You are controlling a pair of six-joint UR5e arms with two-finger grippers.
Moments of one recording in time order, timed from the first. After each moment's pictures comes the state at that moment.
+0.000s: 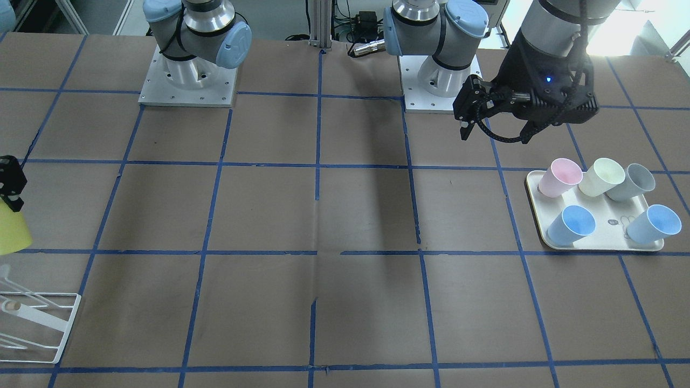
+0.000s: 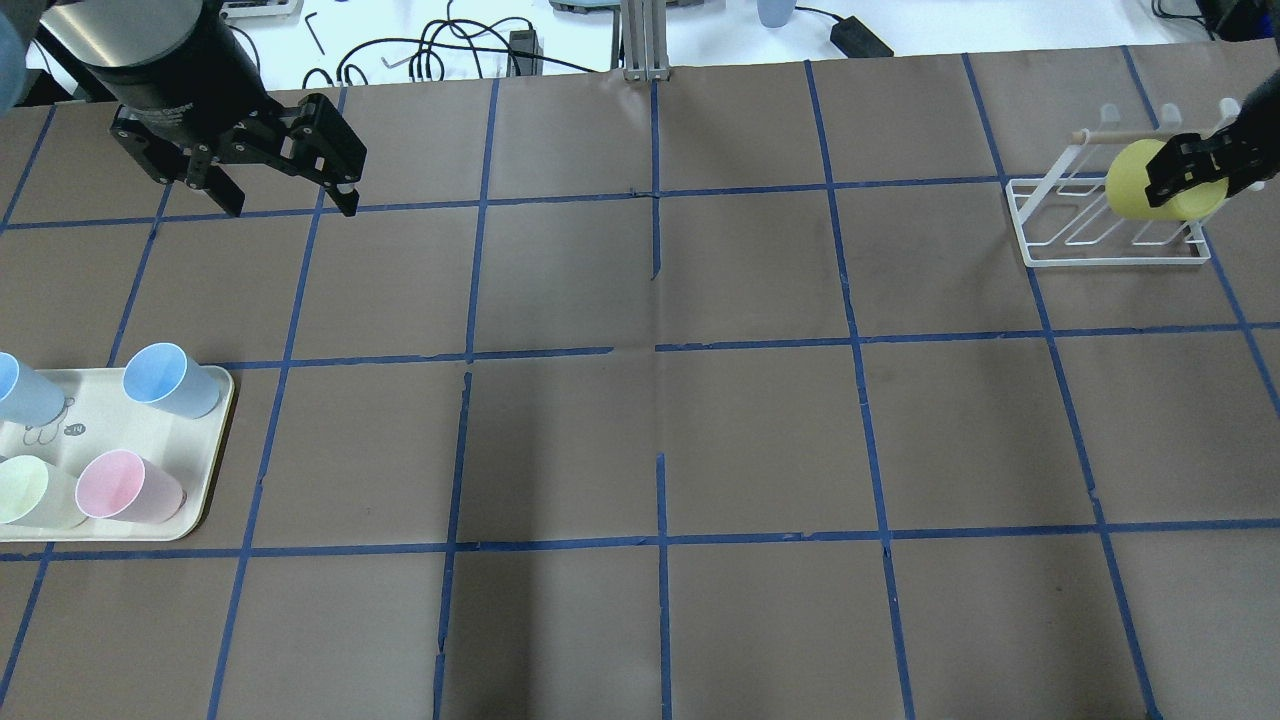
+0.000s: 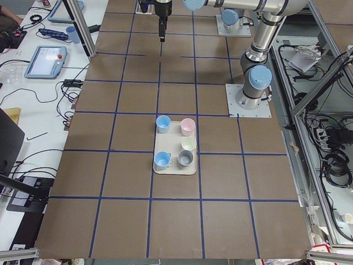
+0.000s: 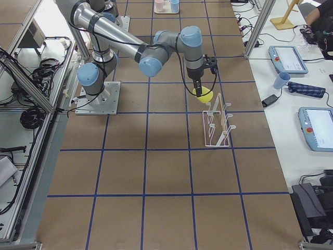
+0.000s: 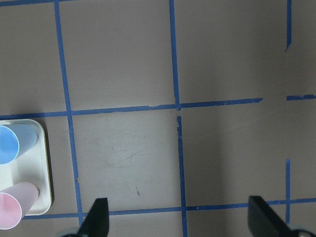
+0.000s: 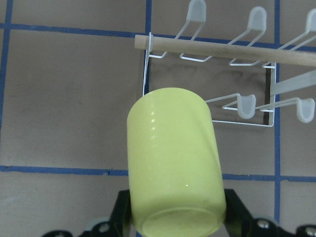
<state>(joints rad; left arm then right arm) -1.52 -1.59 -1.47 -1.63 1.55 0.10 1.09 -1.51 1.74 -2.01 -1.52 -0.54</state>
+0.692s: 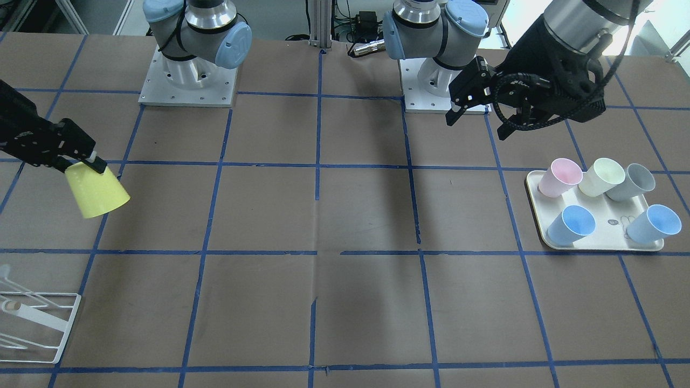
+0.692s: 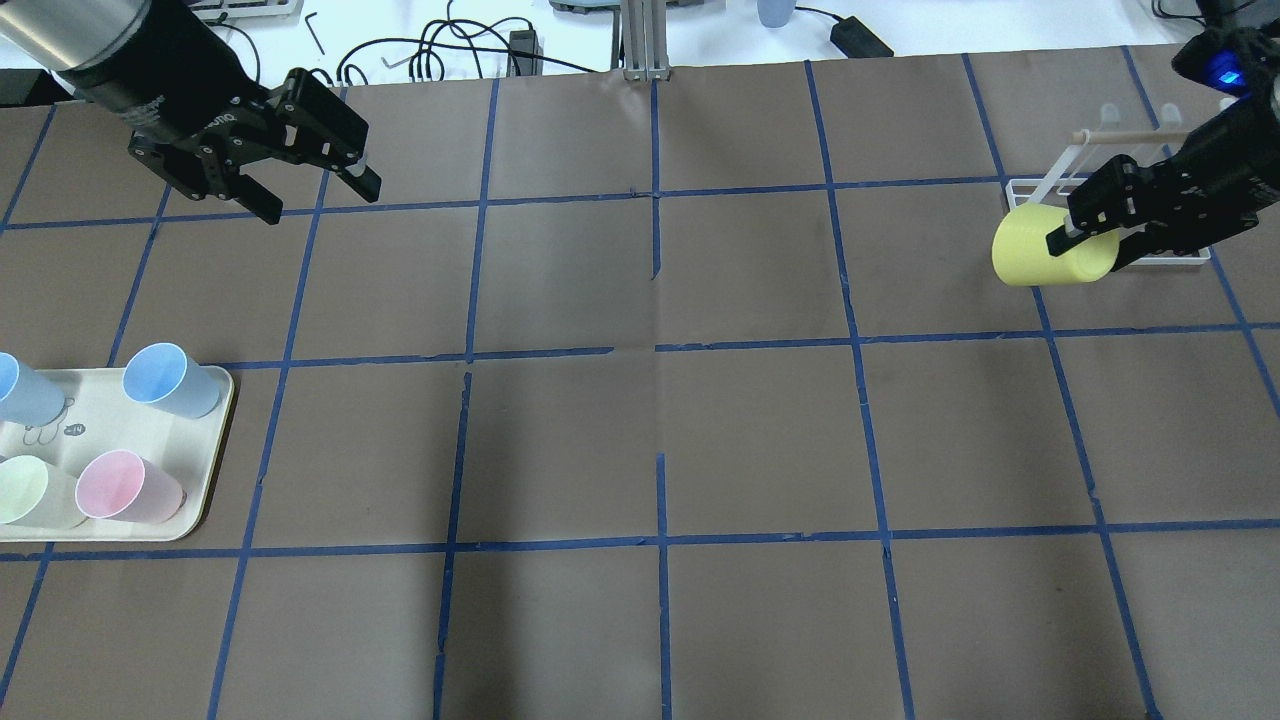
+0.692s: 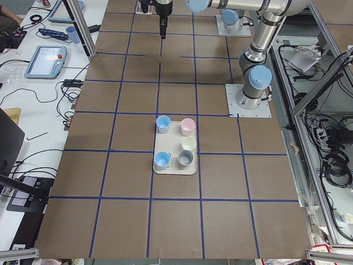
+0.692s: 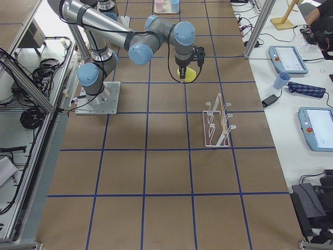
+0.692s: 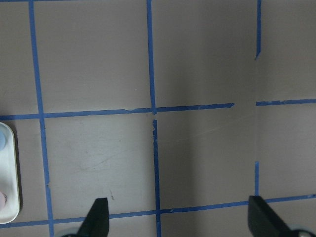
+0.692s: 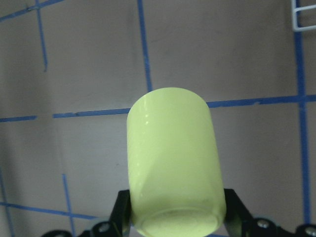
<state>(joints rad) -1.40 -1.56 -1.48 -1.74 1.21 0.21 1.09 -1.56 1.75 -1.57 -1.14 -0.40</state>
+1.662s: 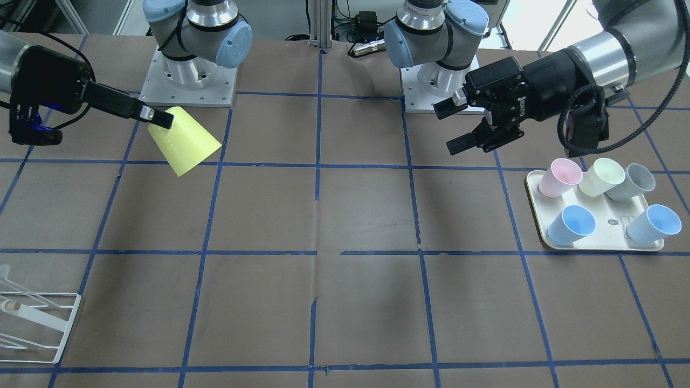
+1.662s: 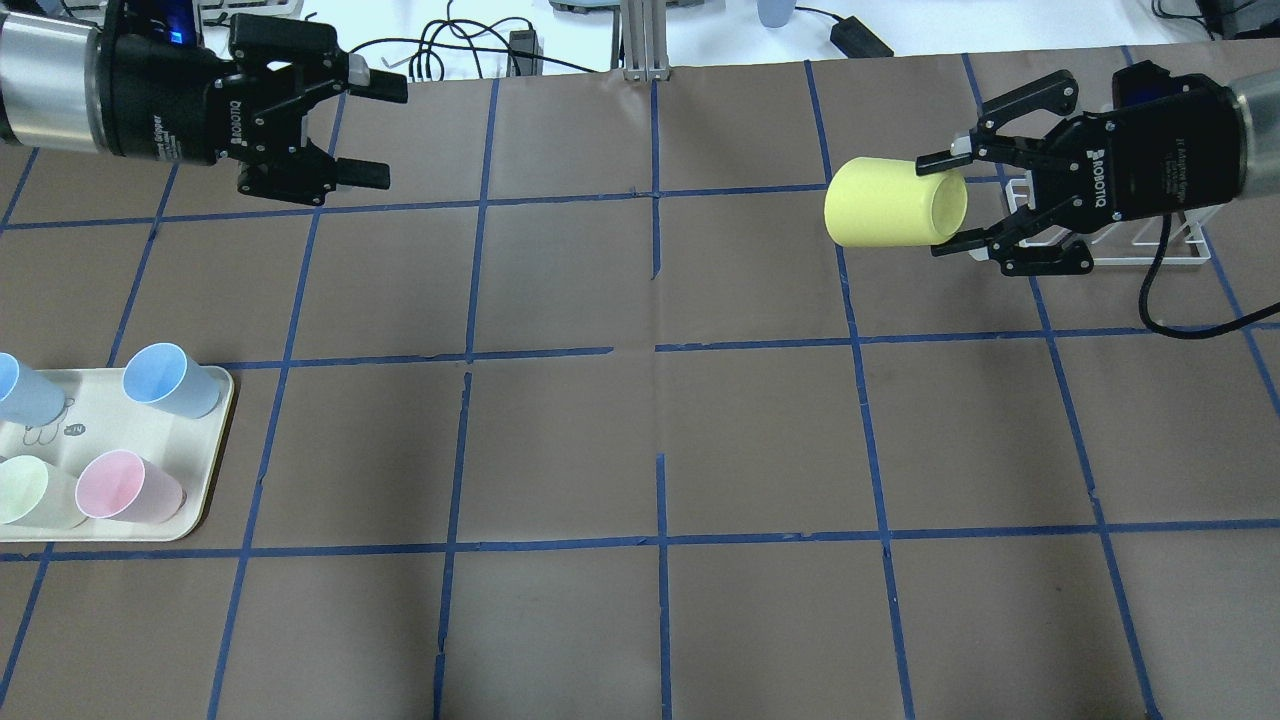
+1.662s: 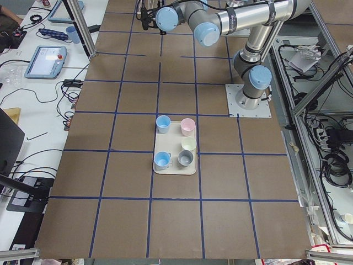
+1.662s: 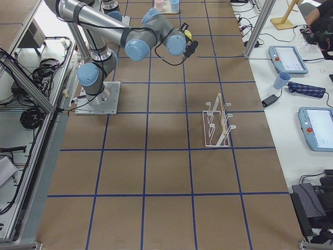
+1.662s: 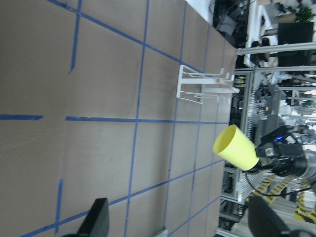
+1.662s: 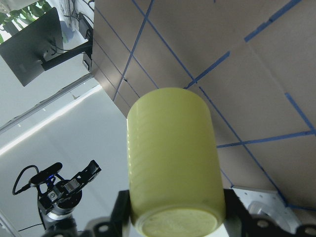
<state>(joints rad) -1.25 -1.56 -1.70 -1.72 0.44 0.34 1.11 -1.61 1.75 -1.03 -0.54 -0.13</state>
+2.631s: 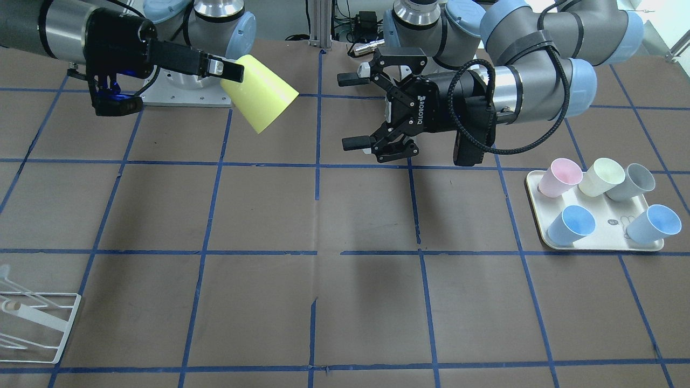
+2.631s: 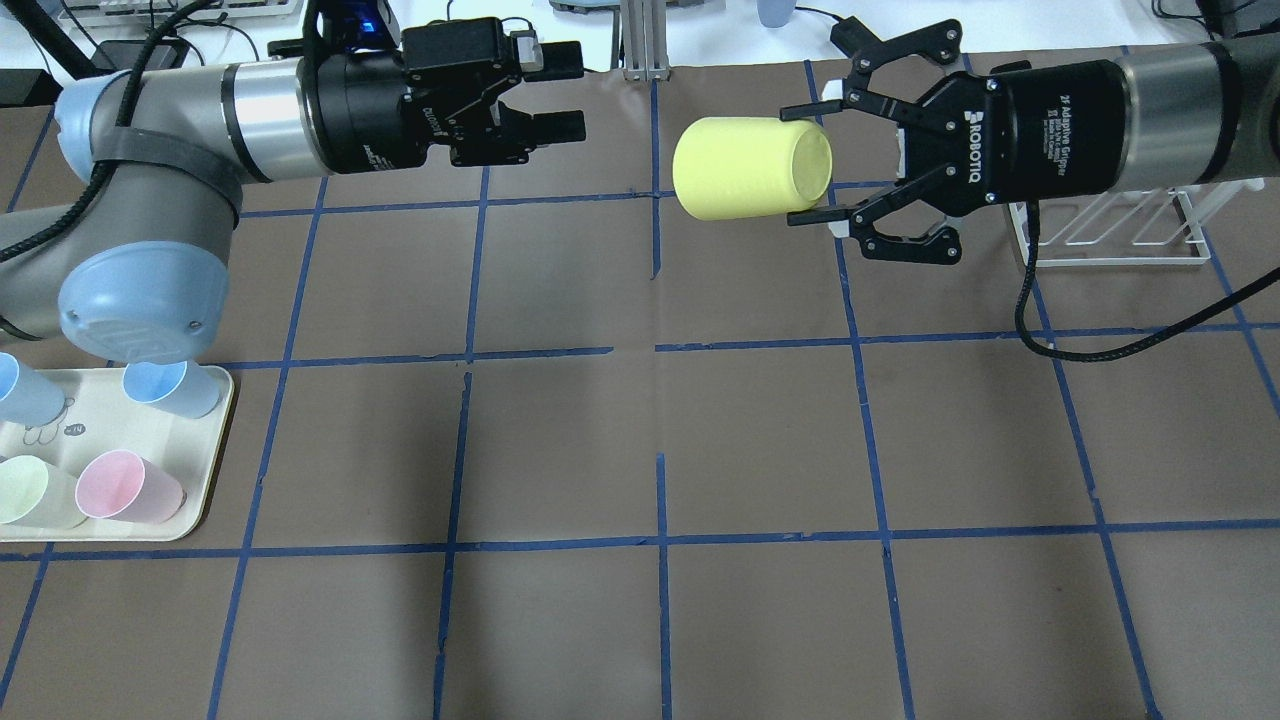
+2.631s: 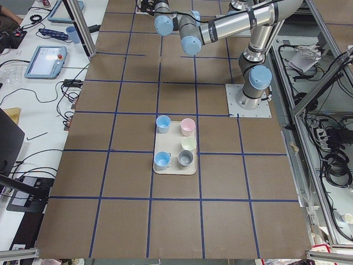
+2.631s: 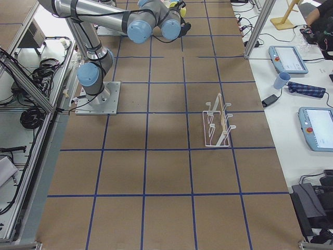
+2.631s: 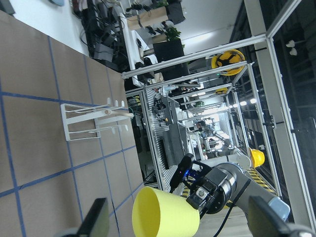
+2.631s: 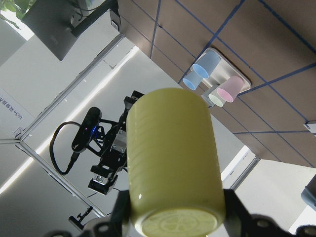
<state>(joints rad) -1.47 -1.64 -1.88 -1.19 0.07 0.32 1.31 -1.67 1.74 -0.93 -0.27 0.06</state>
